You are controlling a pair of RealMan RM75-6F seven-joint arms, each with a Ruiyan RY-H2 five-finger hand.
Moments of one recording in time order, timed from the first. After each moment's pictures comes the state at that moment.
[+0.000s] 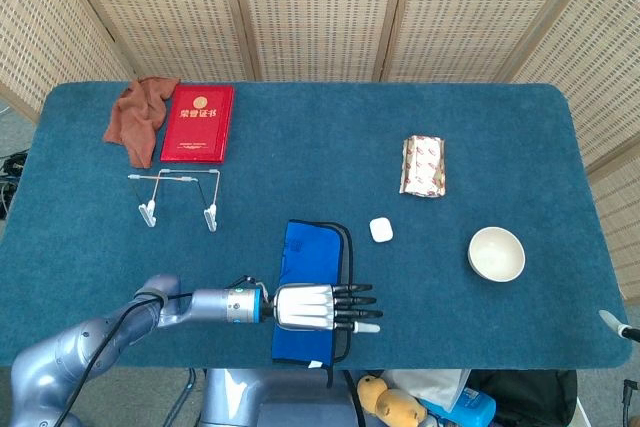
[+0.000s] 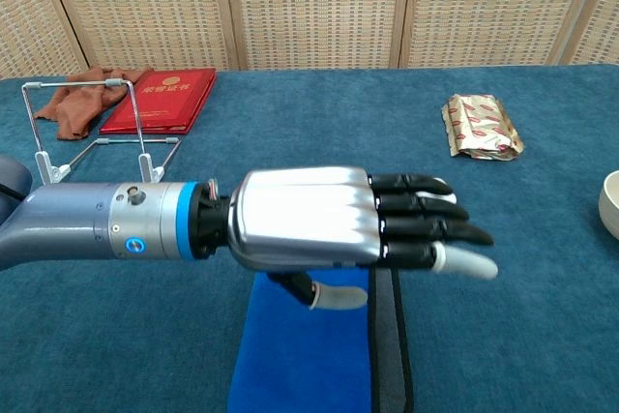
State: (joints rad) left arm -1.10 -1.93 0.23 -0.67 2.02 1.40 -0.23; right arm -0.03 -0.89 0.11 -1.70 -1.42 1.53 0.29
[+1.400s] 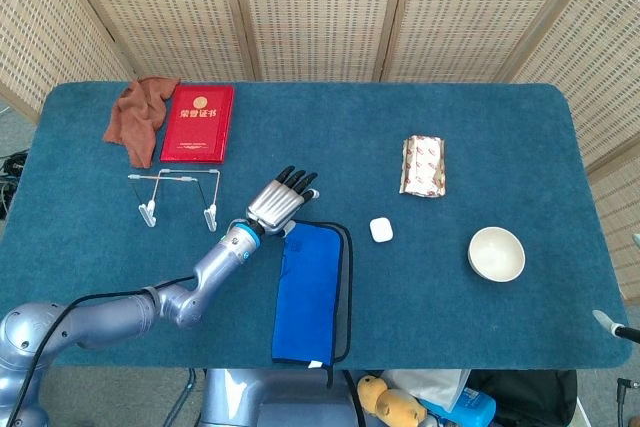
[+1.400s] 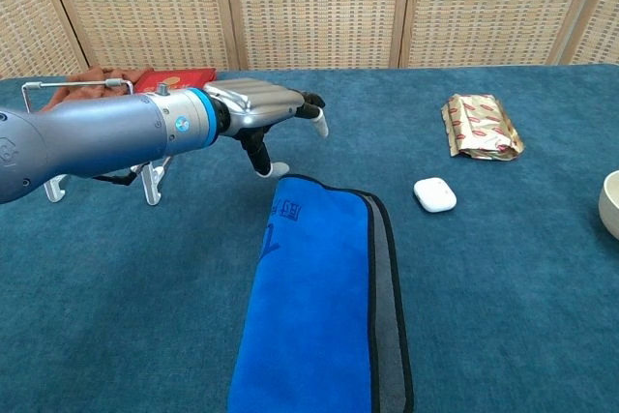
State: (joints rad) left arm -1.09 -1.73 -0.18 -1.17 0.95 0.72 0.49; right arm -0.02 -0.89 0.10 -1.71 -1.42 1.51 0.28
